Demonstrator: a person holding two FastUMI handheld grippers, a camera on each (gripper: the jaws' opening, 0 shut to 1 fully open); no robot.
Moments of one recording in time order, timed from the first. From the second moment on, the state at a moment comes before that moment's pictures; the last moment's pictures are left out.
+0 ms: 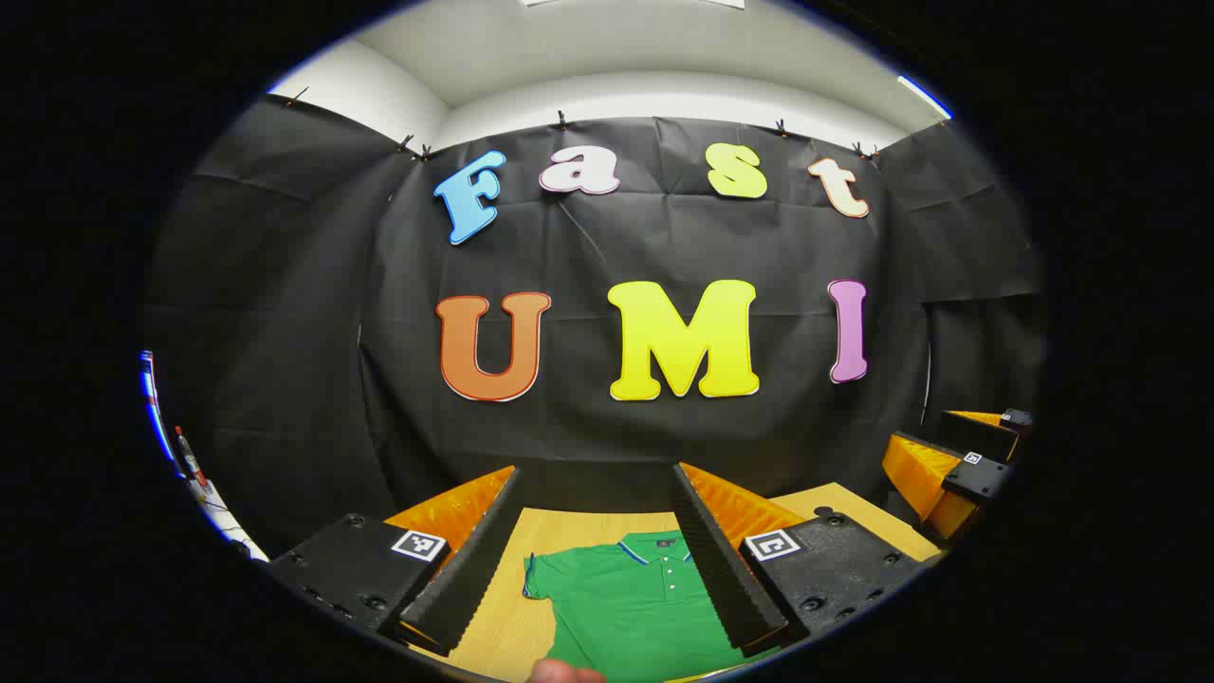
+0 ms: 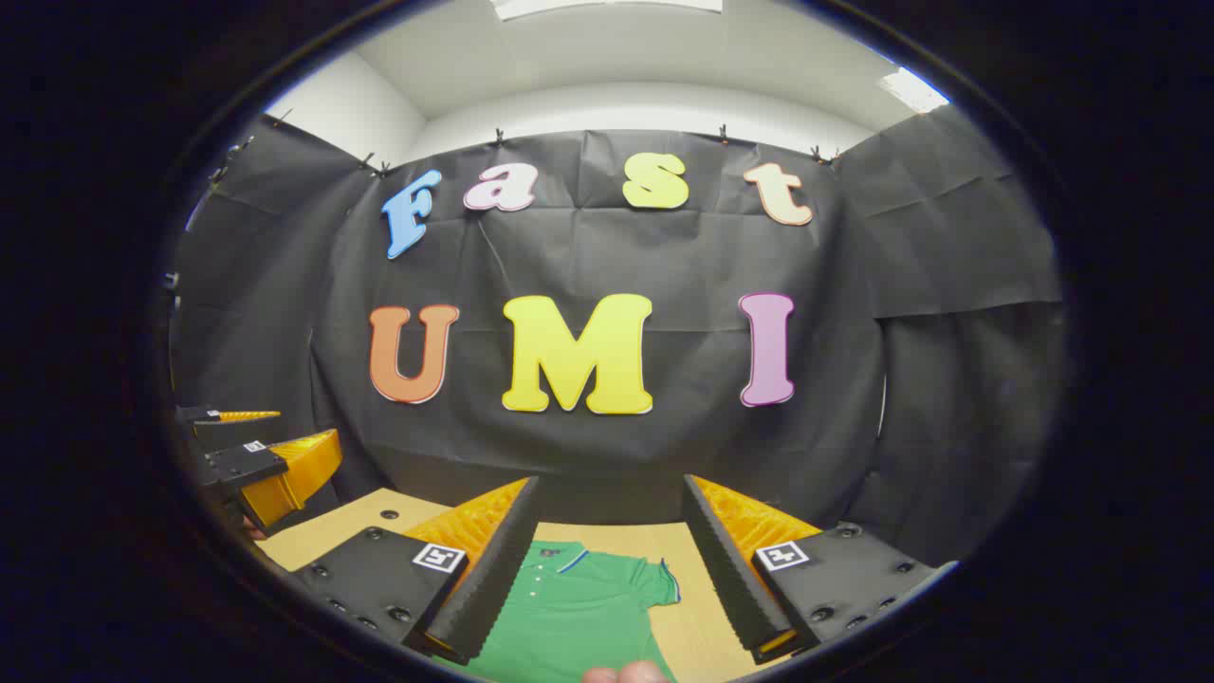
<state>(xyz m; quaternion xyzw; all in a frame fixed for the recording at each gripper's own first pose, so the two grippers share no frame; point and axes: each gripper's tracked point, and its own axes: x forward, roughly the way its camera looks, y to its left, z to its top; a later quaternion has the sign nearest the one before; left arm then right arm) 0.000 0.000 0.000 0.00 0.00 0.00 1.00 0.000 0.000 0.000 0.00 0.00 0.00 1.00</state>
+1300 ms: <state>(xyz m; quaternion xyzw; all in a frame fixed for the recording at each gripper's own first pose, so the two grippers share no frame) 0.008 -0.031 -0.028 -0.01 0.03 -0.01 1.00 0.026 -0.039 -0.040 0.00 0.07 0.01 1.00</state>
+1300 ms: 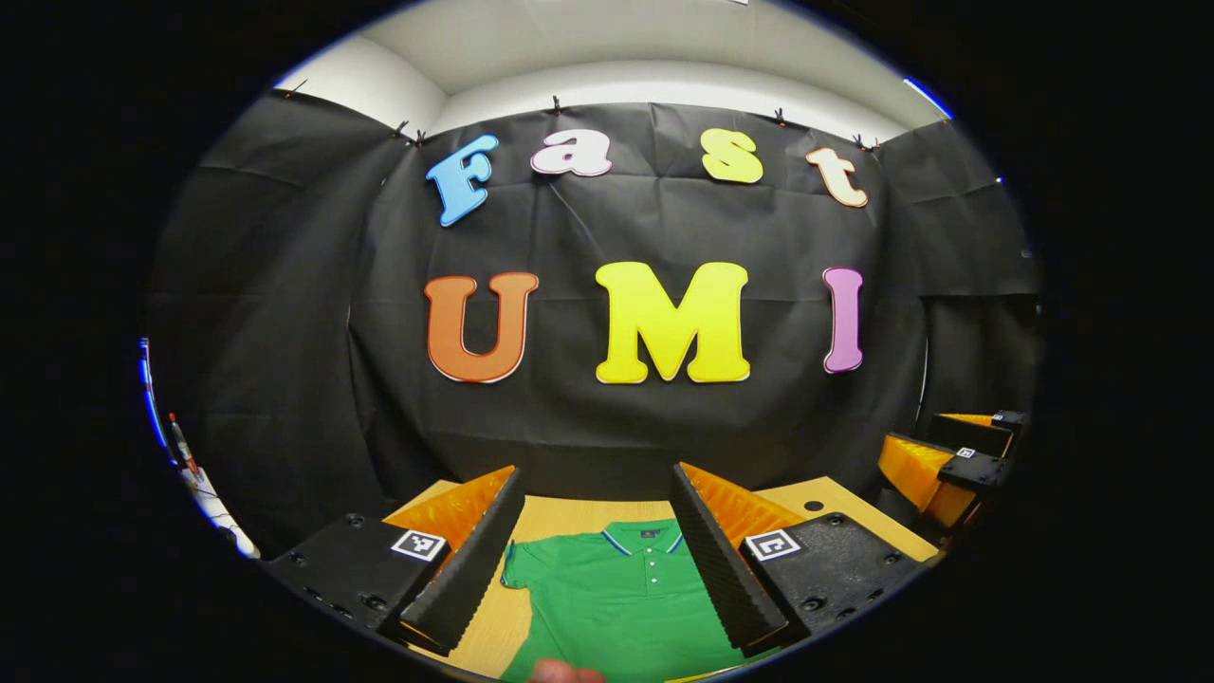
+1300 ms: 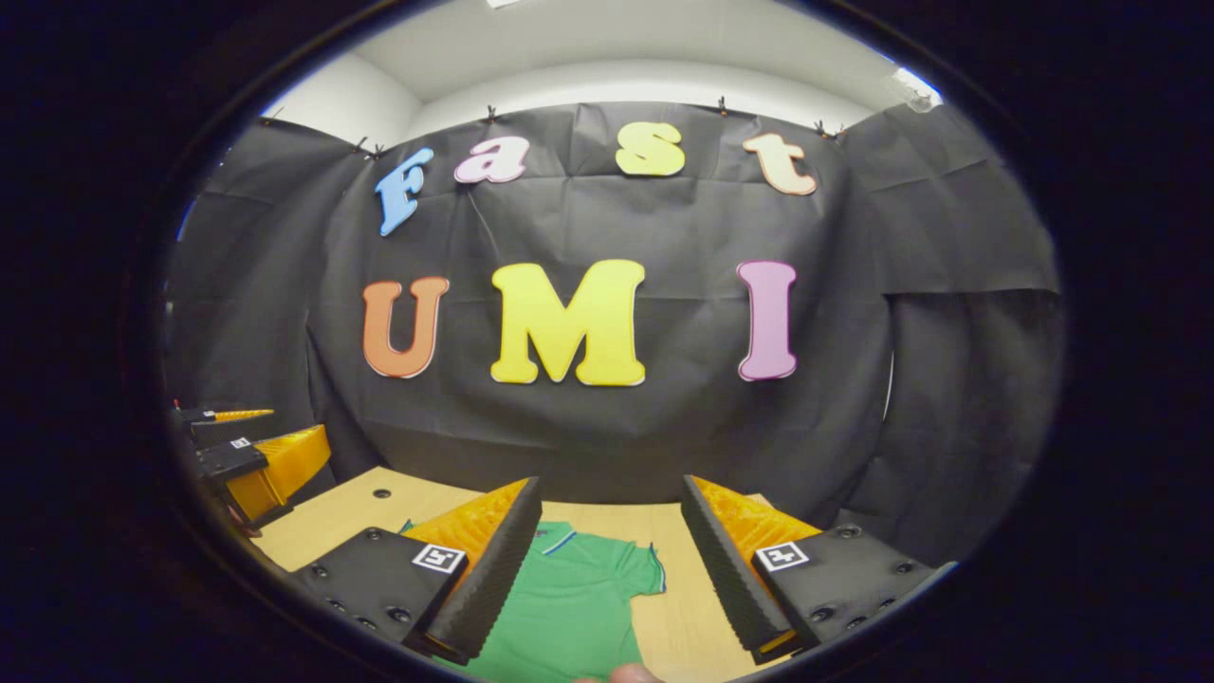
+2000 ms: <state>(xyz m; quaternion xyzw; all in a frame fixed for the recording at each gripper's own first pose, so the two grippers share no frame) 0.028 -0.025 -0.082 -0.01 0.09 0.02 1.00 0.129 -0.102 -0.203 0.07 0.34 0.01 0.94</state>
